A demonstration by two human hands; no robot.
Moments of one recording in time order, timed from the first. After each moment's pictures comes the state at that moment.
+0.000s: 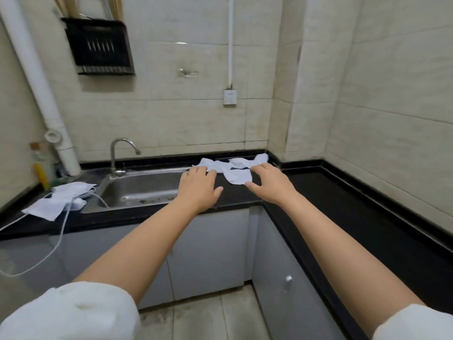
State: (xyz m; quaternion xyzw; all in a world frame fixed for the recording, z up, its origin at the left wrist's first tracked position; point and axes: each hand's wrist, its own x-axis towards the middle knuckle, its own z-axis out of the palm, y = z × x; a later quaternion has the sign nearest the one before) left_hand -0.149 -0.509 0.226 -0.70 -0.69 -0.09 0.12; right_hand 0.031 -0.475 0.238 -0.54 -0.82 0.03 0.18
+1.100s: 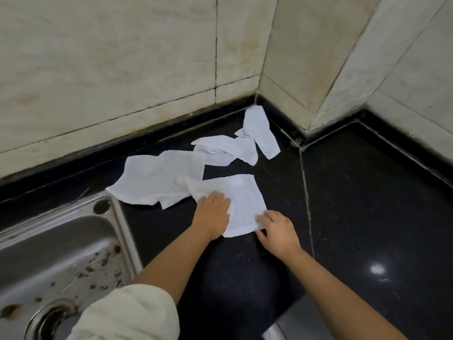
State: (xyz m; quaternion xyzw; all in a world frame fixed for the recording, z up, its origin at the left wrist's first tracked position) left_hand -0.197 0.129 -0.045 -0.85 -0.50 0.09 -0.12; right_hand -0.026 0.057 -0.045 -0.71 -0.68 0.16 -0.01
